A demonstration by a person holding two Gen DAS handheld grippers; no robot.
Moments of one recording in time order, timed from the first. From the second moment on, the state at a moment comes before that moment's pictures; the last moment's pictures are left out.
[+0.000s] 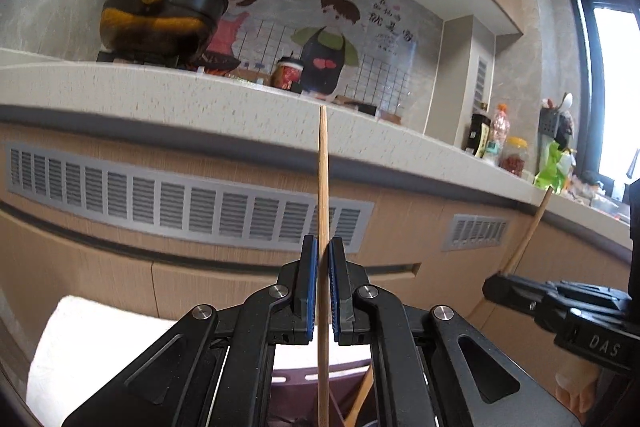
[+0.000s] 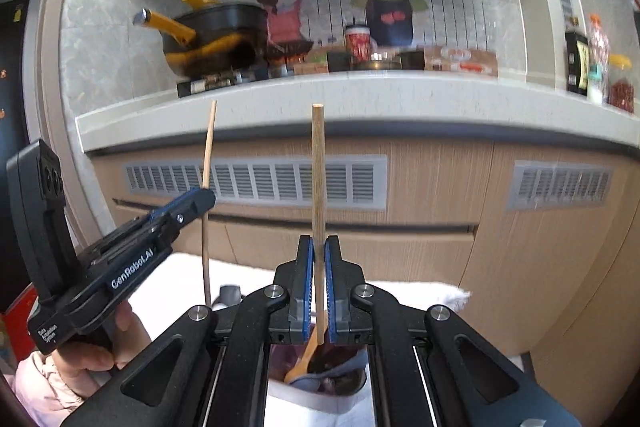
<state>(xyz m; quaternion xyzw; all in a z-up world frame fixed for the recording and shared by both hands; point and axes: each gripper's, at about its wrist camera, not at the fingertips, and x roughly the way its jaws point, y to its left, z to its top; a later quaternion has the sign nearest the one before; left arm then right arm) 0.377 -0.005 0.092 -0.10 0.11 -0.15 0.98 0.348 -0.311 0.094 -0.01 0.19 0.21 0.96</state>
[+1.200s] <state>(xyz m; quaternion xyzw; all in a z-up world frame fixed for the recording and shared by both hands) 0.161 -0.003 0.034 0.01 0.26 -0.04 0.97 0.191 -0.331 0.011 -0.01 0.27 0.11 0.96</state>
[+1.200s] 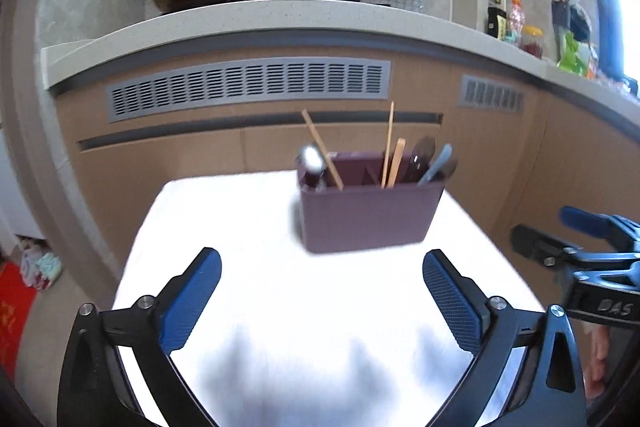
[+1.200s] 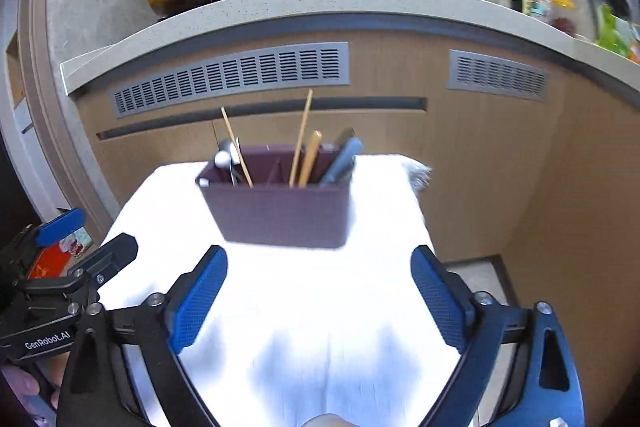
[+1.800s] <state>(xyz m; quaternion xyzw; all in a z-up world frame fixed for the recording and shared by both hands) 0.117 -0.016 0.025 0.00 0.27 -0.03 0.96 0.141 -0.344 -0.007 -0.02 0.25 0.08 0.96</state>
